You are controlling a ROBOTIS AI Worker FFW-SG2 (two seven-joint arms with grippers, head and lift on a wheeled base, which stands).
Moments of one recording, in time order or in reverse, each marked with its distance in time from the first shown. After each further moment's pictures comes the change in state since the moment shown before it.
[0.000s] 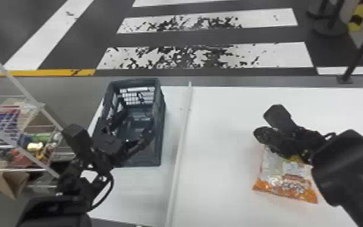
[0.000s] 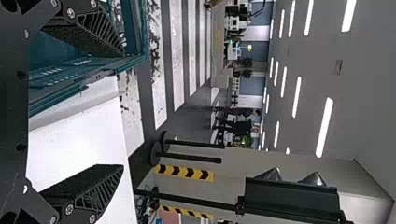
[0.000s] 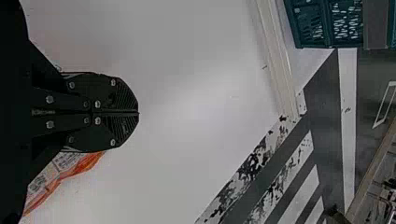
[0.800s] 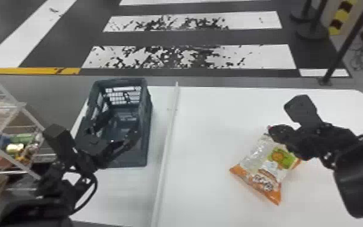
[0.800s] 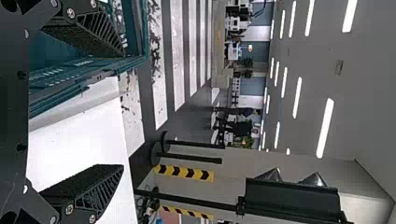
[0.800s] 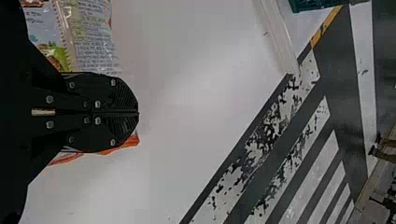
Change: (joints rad) left arm 0.000 0.000 0.001 0.001 0.001 0.003 0.000; right arm 0.223 -0.089 -0.147 -0.541 0.042 0.386 0.092
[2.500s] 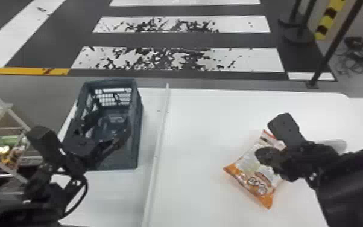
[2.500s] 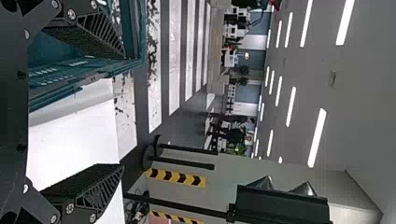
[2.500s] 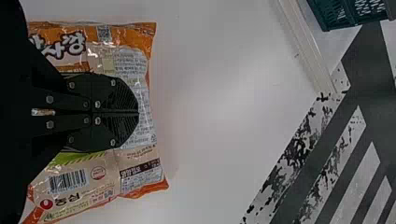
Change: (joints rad) left arm -0.001 -0.012 -0.003 -0.008 0.036 0.001 0.034; right arm 0.064 0.013 0.052 -0.081 0.026 0.147 0.036
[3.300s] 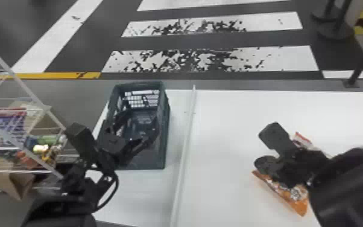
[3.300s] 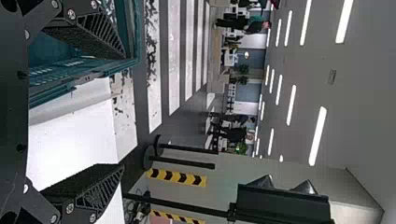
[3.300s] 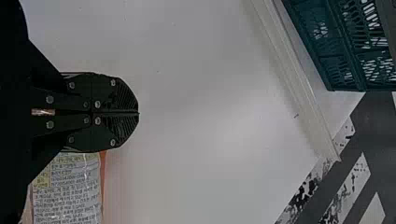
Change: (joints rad) left arm 0.000 0.001 0.002 -0.029 -0.010 0.026 0.002; right arm -0.109 0.070 0.162 0.196 0.016 -0.059 -0.008
